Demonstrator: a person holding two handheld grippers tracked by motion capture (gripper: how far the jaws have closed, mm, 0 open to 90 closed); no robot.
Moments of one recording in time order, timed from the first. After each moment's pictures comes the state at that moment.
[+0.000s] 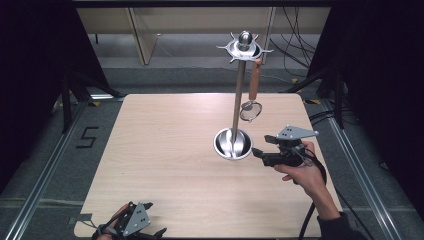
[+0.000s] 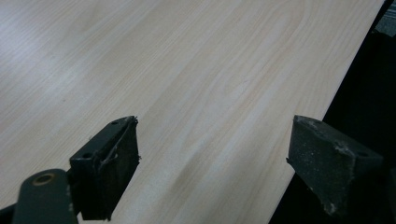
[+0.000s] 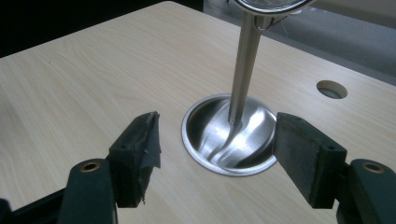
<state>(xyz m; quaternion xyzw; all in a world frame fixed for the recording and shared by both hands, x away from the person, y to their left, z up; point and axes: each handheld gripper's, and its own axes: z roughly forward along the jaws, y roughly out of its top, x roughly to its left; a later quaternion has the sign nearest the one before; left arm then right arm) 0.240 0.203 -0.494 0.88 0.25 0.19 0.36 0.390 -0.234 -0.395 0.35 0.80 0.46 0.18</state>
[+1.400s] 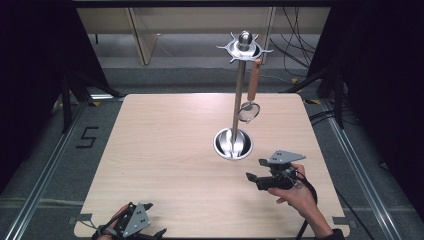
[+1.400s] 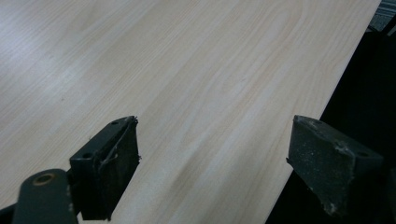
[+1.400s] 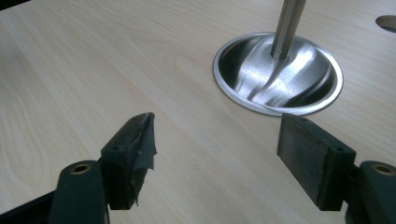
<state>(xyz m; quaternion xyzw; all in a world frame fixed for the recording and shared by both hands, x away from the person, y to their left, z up) 0.239 0.203 -0.494 0.88 0.25 0.19 0.35 0.362 -0.225 -0.458 0.36 0.82 0.43 0.13</state>
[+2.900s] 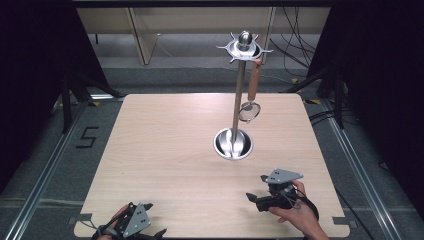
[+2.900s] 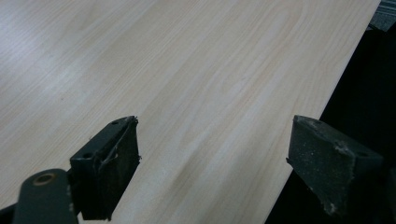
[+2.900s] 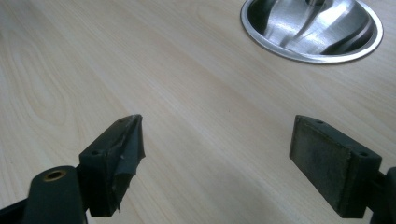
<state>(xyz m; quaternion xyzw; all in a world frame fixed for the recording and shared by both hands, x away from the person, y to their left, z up) 0.240 0.204 -0.494 0.89 0.24 0.20 0.34 0.326 -0.225 -0.483 0.34 0.84 0.40 0.14</state>
